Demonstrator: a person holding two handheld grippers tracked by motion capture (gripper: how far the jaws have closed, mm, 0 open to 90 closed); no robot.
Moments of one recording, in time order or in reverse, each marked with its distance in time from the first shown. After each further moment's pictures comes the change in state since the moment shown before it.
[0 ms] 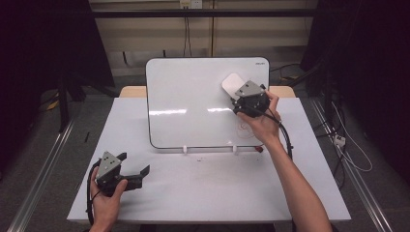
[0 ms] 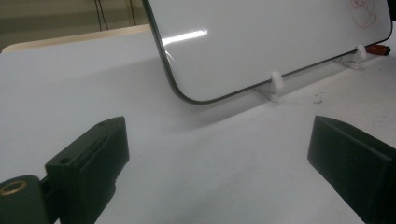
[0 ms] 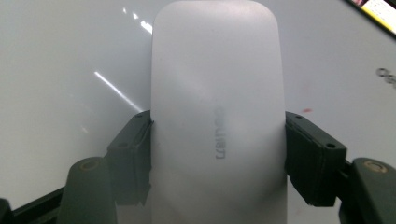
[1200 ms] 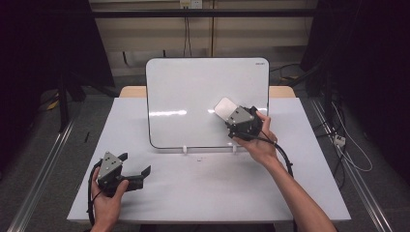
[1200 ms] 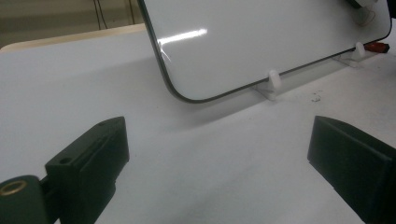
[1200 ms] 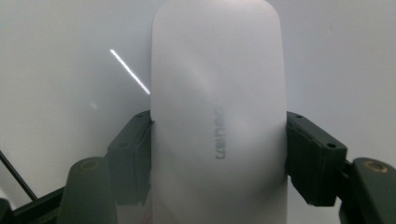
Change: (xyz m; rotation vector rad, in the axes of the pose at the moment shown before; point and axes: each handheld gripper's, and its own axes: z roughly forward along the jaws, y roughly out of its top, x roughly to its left) left arm -0.003 0.000 0.001 0.011 0.000 0.010; right arm 0.061 -0.036 -0.016 0.037 0.075 -0.135
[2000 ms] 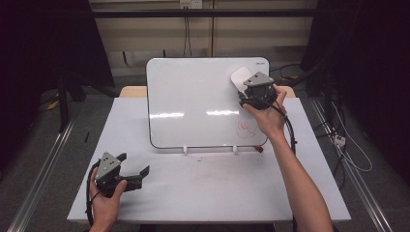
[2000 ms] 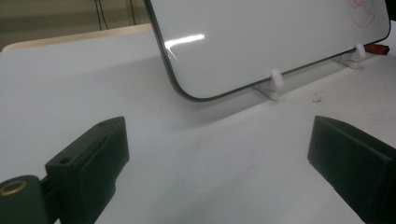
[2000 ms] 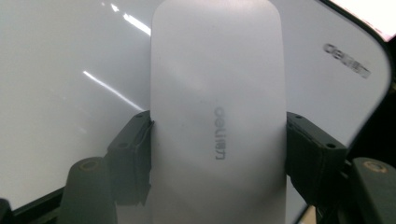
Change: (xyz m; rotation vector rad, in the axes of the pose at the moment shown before) left arm 0.003 -0.001 -0.003 -0.007 0.000 -0.003; right arm -0.090 0.026 0.008 0.033 -0.105 0.246
